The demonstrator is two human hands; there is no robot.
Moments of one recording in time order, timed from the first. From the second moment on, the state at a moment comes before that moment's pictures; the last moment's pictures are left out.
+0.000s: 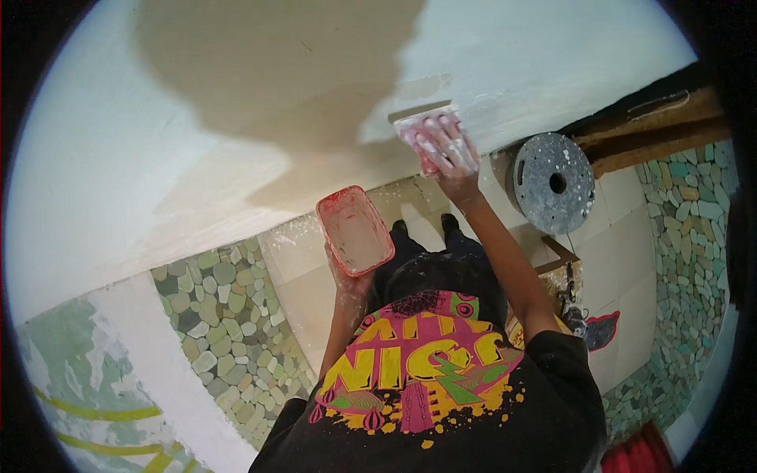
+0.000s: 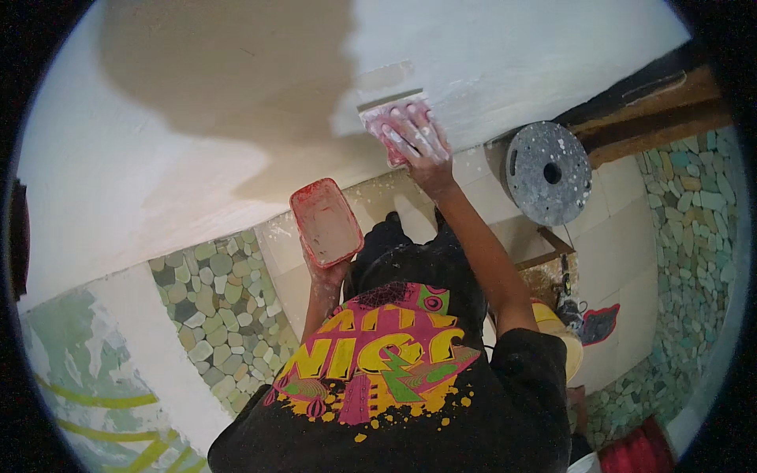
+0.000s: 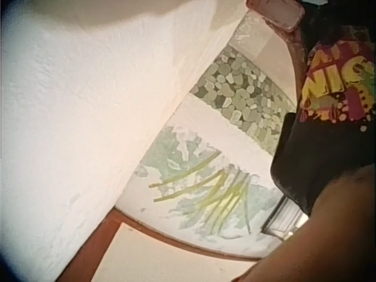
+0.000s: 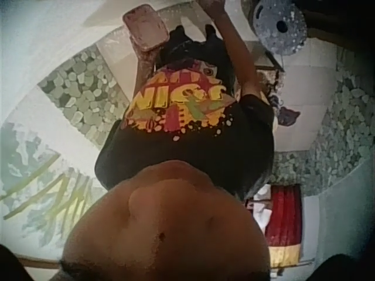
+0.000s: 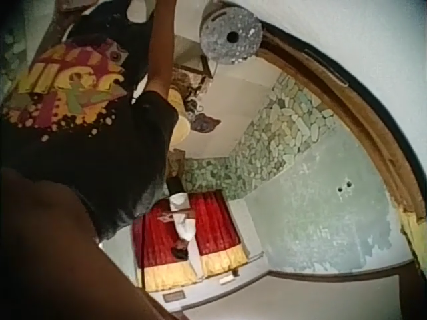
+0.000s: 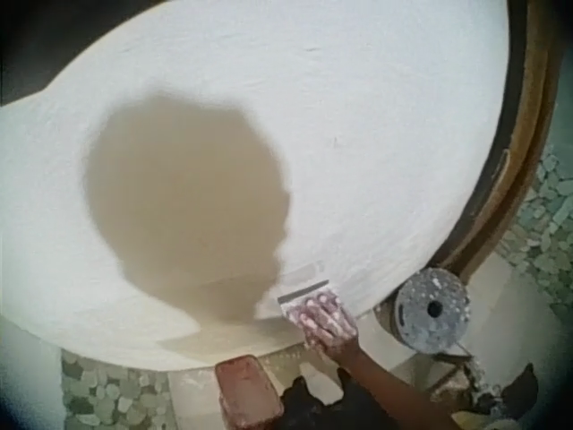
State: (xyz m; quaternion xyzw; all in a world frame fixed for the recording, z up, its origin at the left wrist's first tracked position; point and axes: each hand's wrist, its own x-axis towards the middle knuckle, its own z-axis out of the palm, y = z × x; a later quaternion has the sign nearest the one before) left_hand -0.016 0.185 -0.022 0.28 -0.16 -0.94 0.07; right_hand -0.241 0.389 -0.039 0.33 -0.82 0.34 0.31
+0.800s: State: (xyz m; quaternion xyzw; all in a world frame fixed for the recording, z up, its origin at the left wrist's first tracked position) left_hand -0.025 0.118 -0.009 0.28 -0.16 -0.95 0.04; right_hand -0.223 0.283 0.053 0.06 -0.72 0.63 0.28
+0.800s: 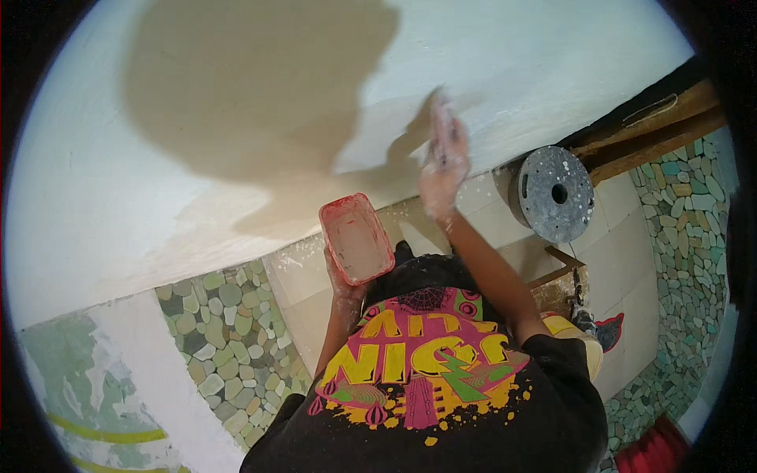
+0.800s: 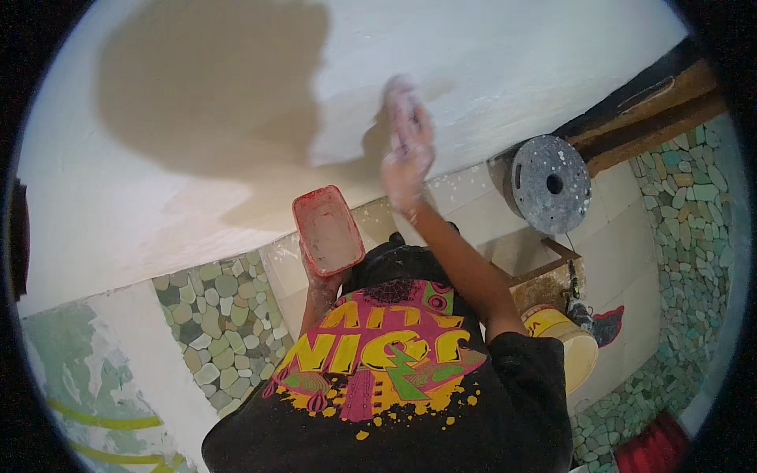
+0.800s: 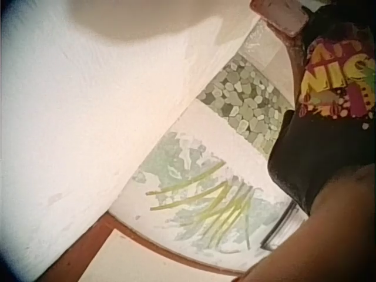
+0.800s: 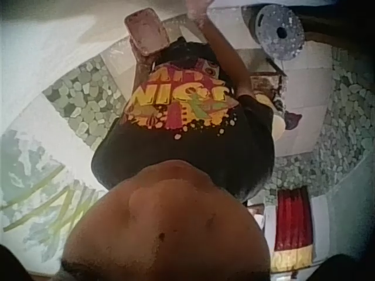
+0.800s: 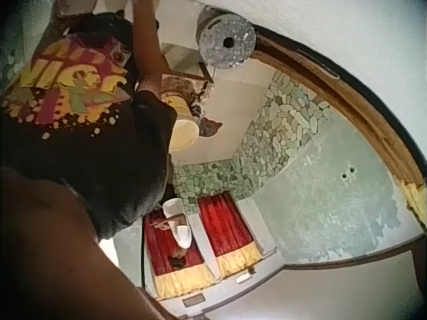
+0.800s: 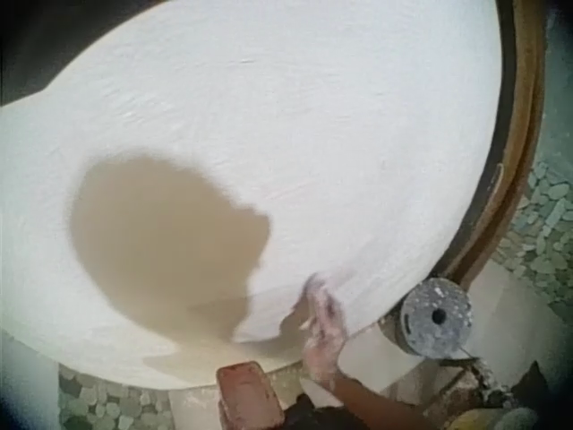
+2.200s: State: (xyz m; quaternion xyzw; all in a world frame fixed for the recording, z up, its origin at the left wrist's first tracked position) left_hand -0.041 0.034 -0.011 0.19 -0.25 -0.95 -0.06; right_hand -0.249 0.334 0.053 0.00 -0.75 0.54 0.39
